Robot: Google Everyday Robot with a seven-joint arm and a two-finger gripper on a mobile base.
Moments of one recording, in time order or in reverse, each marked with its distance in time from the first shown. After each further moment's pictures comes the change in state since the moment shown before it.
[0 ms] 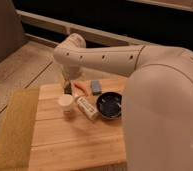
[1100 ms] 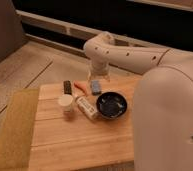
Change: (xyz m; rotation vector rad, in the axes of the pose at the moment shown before) arm -0.007 -0.157 0.012 0.085 0.038 0.427
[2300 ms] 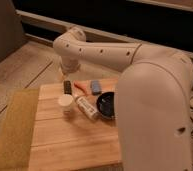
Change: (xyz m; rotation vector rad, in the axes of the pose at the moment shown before) arm 0.055 0.167 -0.036 -0.173 -0.058 -0.516
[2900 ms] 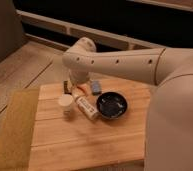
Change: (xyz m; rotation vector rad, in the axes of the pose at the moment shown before) arm 0.064 -0.072 -0.018 0.133 0.010 0.185
